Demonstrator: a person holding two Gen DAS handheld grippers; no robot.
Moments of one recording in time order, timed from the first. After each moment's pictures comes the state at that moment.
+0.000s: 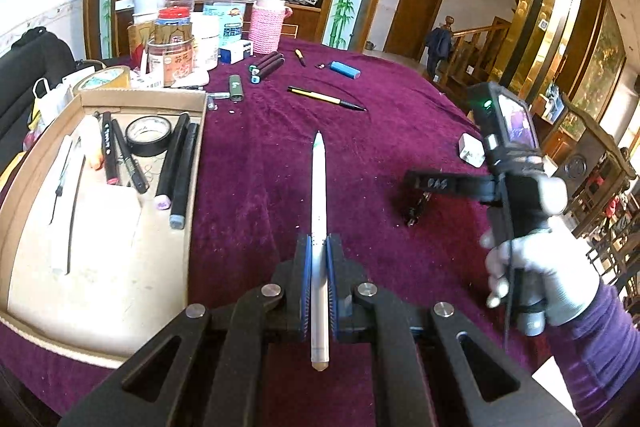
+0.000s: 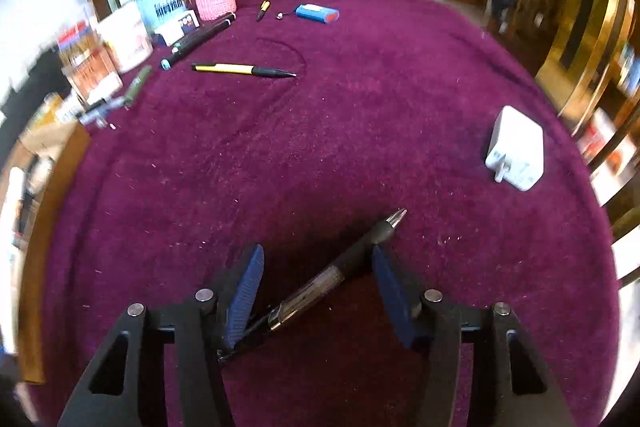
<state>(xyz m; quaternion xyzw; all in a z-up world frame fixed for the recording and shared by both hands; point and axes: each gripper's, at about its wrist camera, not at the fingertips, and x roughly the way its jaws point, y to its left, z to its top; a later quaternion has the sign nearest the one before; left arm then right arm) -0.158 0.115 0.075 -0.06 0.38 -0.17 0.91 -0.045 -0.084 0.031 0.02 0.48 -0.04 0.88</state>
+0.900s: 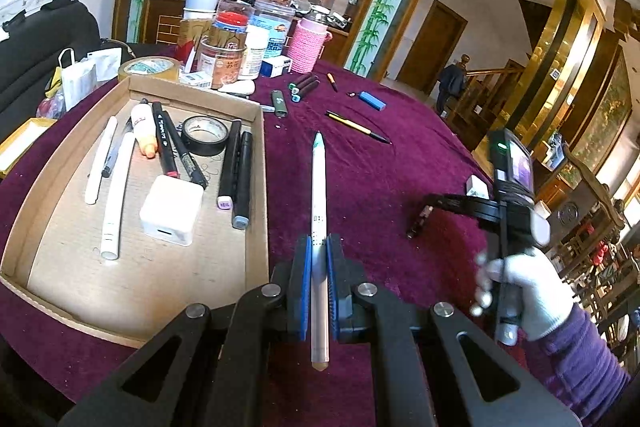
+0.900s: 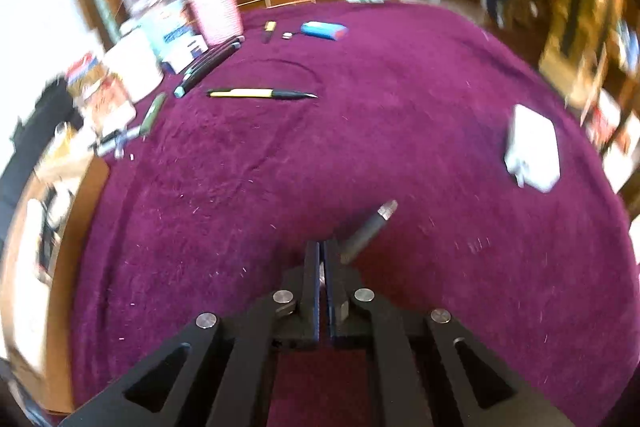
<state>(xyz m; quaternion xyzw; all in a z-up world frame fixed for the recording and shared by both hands) -0.171 0.180 0.088 -0.13 0.36 -0.15 0.91 -0.029 -0.067 0.035 0.06 0.45 -0.03 0.89</state>
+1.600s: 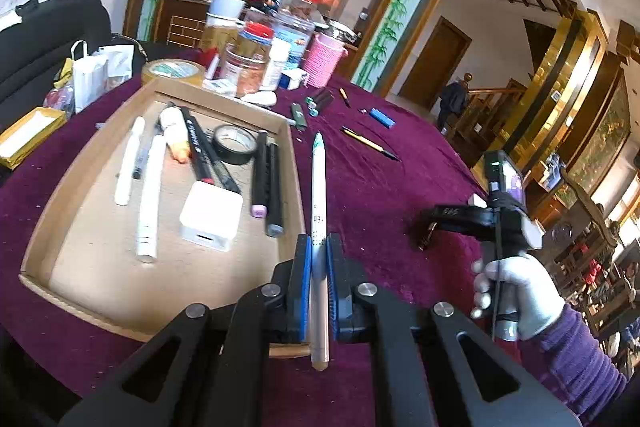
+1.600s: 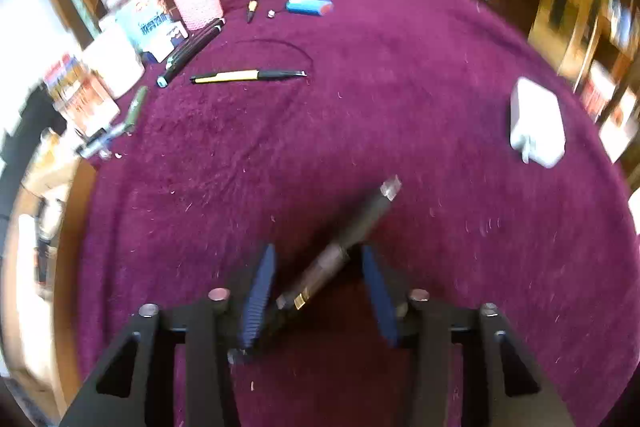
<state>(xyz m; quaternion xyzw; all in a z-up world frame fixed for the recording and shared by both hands) -0.182 0.224 0.091 -0.16 0.34 -0.14 0.92 -0.019 -0.064 0.029 0.08 0.50 -0.06 0.86</state>
